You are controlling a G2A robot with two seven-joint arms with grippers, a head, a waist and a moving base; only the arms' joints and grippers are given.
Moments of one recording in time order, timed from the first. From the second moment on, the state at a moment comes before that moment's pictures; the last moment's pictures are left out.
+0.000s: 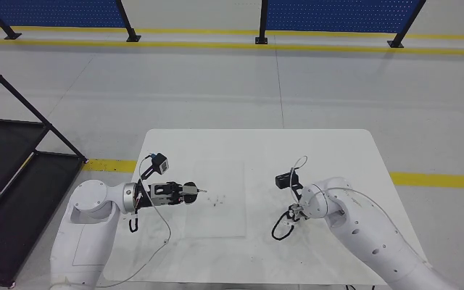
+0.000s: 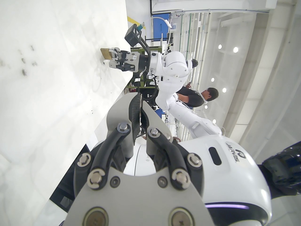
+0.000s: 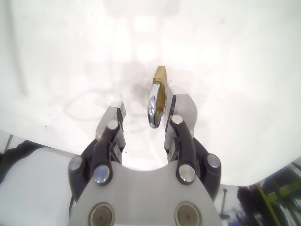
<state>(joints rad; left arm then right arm) 1.53 -1.15 -1.73 -1.67 -0.27 0.07 -1.43 -0.99 -1.06 0.75 -1.67 -0.87 0.33 1.49</state>
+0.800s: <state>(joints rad) 1.53 -1.15 -1.73 -1.67 -0.27 0.07 -1.43 -0.97 -1.09 0.72 -1.62 -0.95 0.23 1.48</state>
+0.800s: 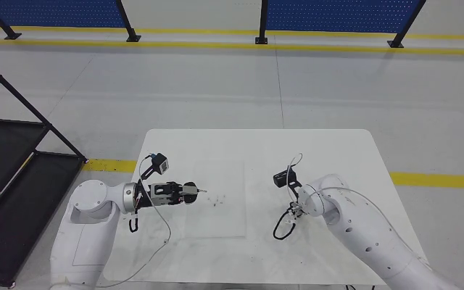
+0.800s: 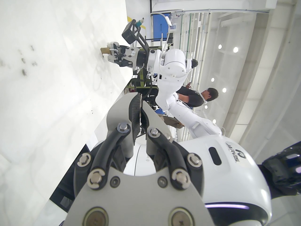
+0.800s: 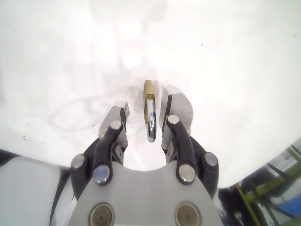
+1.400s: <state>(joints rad) 1.53 -1.15 -1.73 -1.67 -0.27 0.07 -1.43 -1.02 -1.09 0.89 -1.62 -0.76 0.33 1.36</state>
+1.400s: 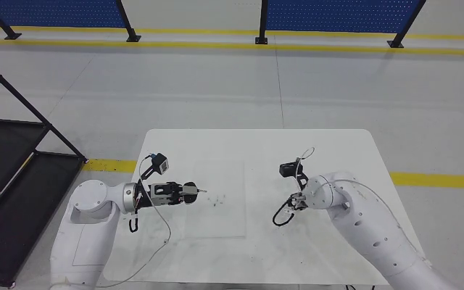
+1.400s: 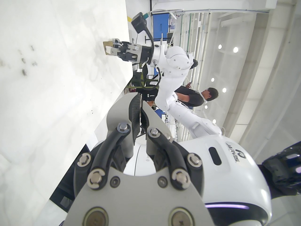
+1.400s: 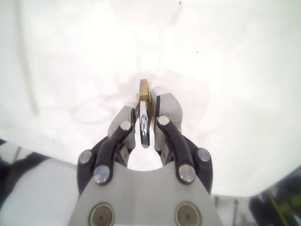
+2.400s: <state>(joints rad) 1.53 -1.15 -1.73 -1.67 -0.27 0.07 -1.43 -1.46 -1.07 1.30 -1.75 0.11 0.01 0.89</state>
